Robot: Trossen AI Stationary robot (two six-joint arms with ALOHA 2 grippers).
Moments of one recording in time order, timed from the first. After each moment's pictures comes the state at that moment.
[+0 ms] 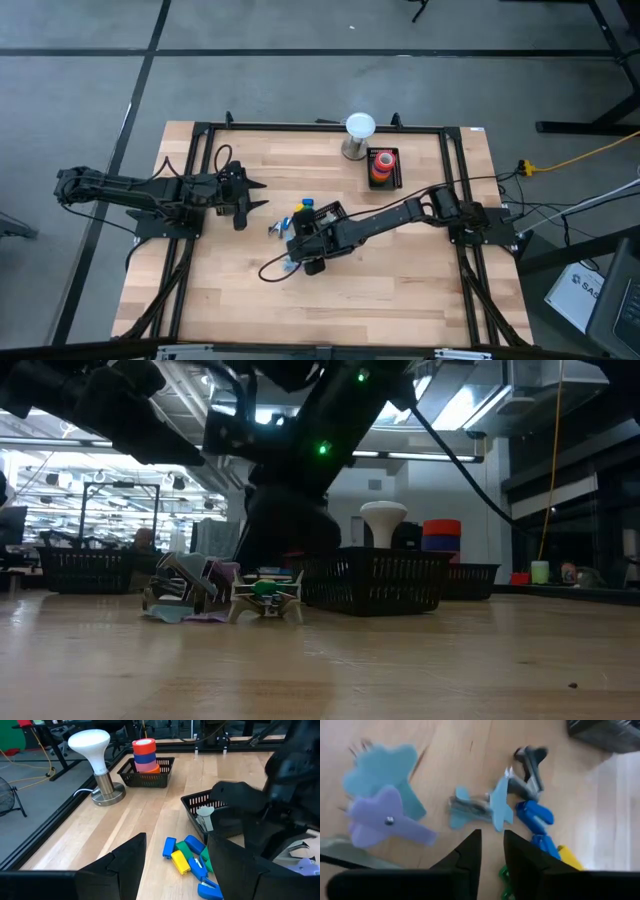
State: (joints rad) left arm -0.01 0.60 0.33 -0.06 -0.27 0.00; right arm 0.26 2.26 1.68 -0.43 0.39 -0.22
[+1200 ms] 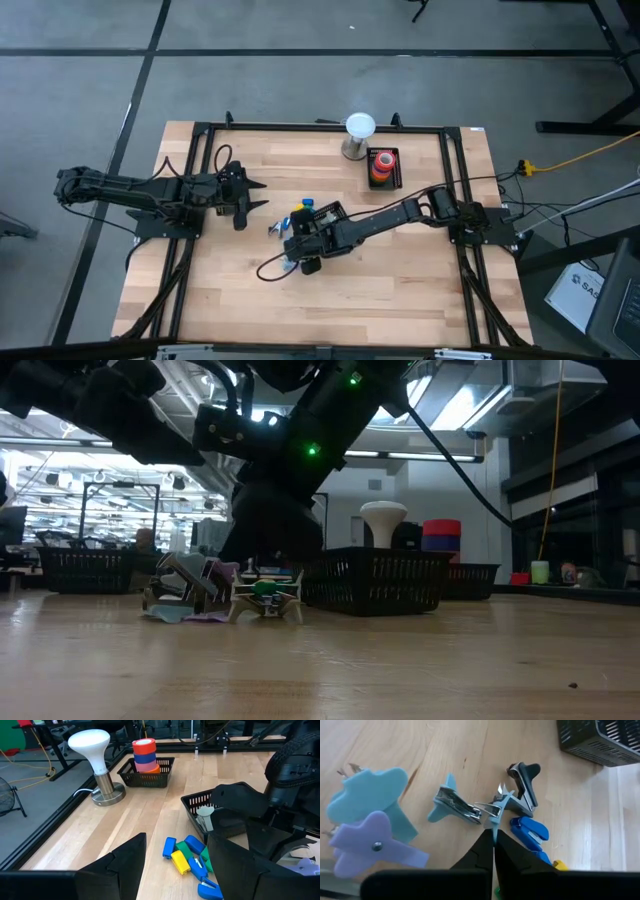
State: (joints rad) left arm -0.01 0.60 0.33 -0.06 -0.27 0.00; right arm 0.26 2.28 1.68 -0.36 0.39 -0.25
